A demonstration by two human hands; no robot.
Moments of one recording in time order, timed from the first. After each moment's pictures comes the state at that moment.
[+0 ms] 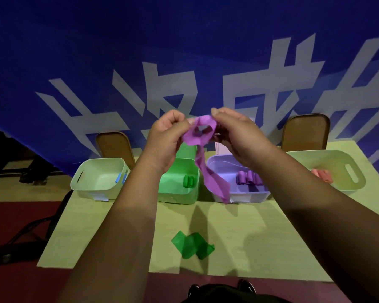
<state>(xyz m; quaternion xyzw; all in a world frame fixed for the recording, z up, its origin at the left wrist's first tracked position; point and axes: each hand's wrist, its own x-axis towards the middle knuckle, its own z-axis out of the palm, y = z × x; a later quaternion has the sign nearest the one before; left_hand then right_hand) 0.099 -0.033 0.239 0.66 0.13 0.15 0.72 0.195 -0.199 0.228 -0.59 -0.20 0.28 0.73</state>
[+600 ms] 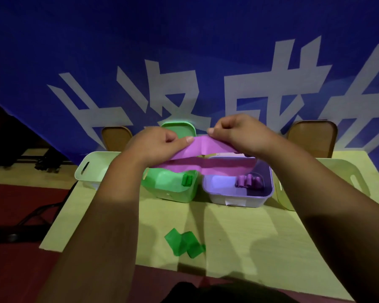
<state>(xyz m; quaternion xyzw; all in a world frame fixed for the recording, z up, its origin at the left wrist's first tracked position) 0.089 -0.020 0.249 0.97 0.21 -0.02 0.15 0.227 -0.242 0.241 -0.81 -0.33 0.24 0.43</state>
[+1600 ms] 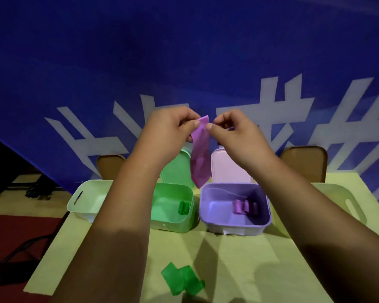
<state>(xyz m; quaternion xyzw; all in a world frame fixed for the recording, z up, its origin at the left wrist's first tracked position) 0.141 -0.072 0.331 0.91 0.12 0.20 0.33 0.241 -0.226 0.273 -0.75 -0.24 0.08 0.61</state>
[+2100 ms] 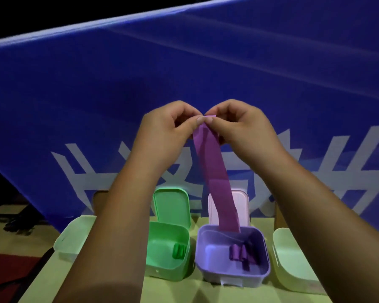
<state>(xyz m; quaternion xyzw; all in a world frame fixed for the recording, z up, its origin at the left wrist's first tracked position) 0.145 -0.076 0.417 0.87 0.07 0.32 0.37 0.252 -0.230 0.394 -0.67 -0.36 0.01 0.65</state>
